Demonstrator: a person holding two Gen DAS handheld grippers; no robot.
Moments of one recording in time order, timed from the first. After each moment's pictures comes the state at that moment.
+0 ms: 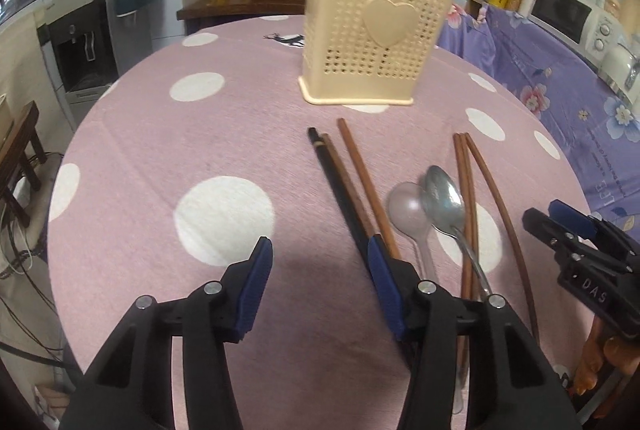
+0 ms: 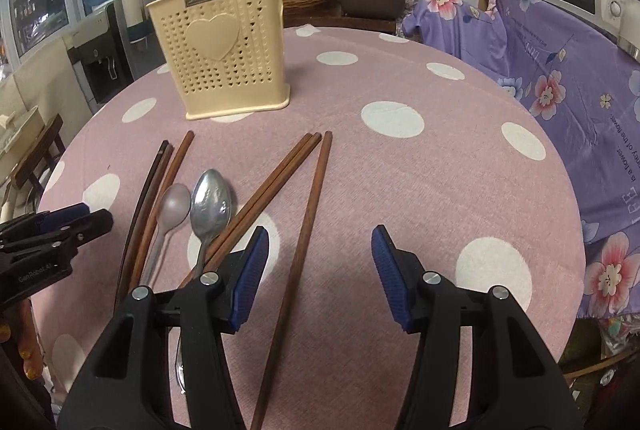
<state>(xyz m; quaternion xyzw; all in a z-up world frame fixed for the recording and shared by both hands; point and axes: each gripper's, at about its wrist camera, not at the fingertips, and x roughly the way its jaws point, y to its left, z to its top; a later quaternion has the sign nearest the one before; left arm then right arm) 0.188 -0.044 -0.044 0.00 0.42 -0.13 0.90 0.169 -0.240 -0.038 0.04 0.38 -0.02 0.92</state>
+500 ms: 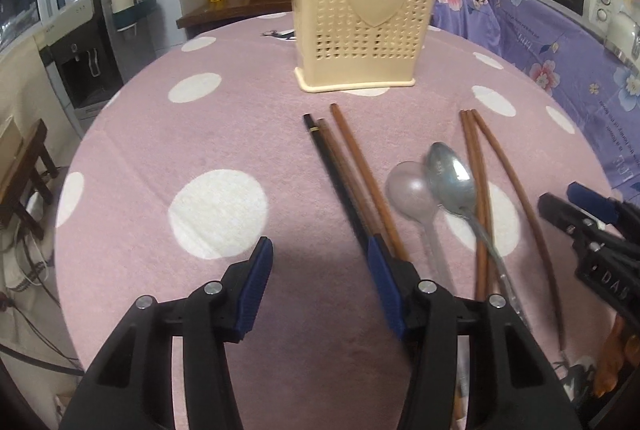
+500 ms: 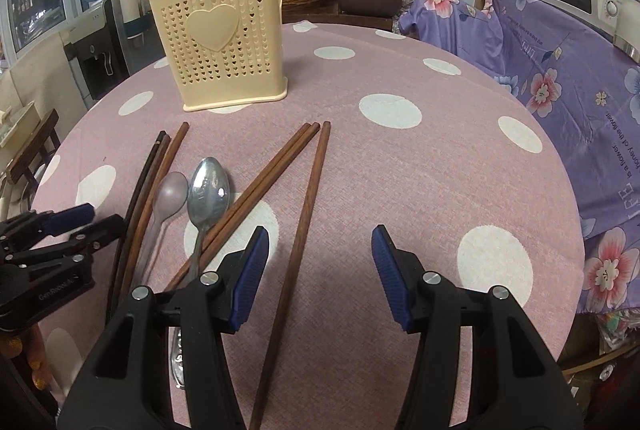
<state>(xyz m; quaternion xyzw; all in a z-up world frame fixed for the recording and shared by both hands) 0.185 -0.054 -0.055 0.05 0.42 -0.10 0.90 0.165 -0.238 -0.044 0.03 0.39 -0.03 0.92</state>
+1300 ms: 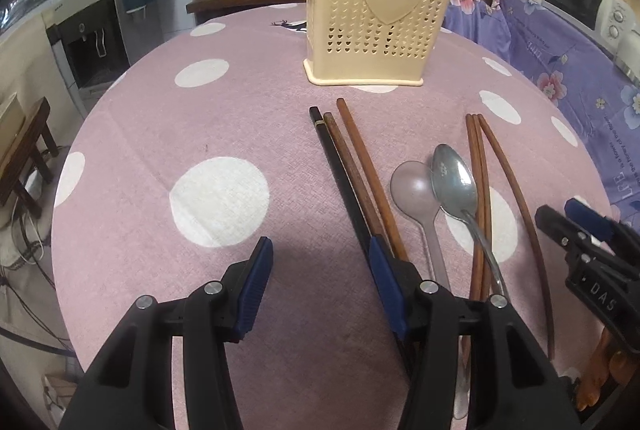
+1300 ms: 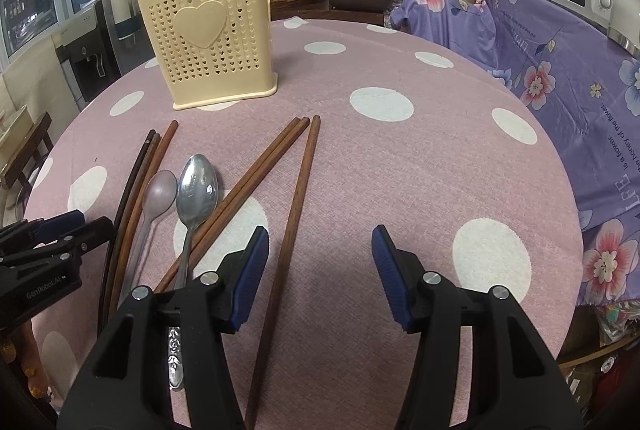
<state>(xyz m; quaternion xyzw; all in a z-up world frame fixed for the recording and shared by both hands) 0.189 -0.057 -0.056 0.02 0.44 -0.09 0.89 0.168 -0.239 -0.049 0.04 0.39 -0.04 0.92</state>
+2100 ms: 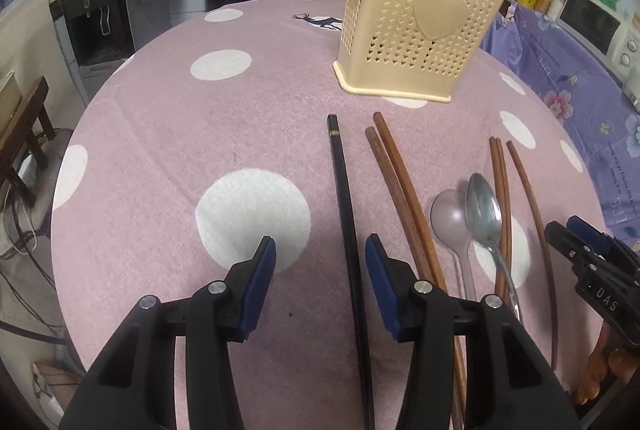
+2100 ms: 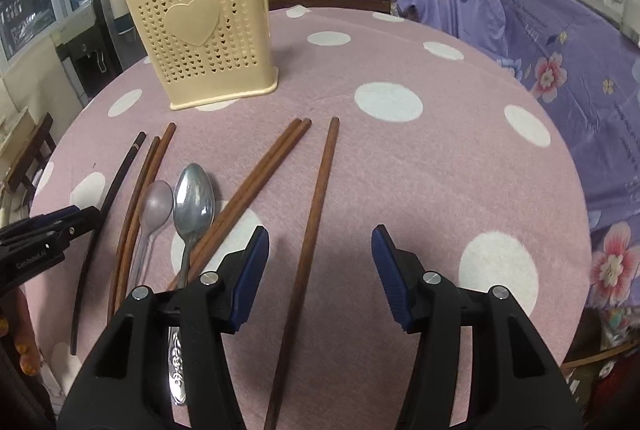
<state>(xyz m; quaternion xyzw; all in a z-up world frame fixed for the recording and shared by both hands) 0.210 -0.027 -0.050 -0.01 0.46 -0.09 0.88 0.190 -0.243 -0.043 0.04 0.42 -0.03 0.91</state>
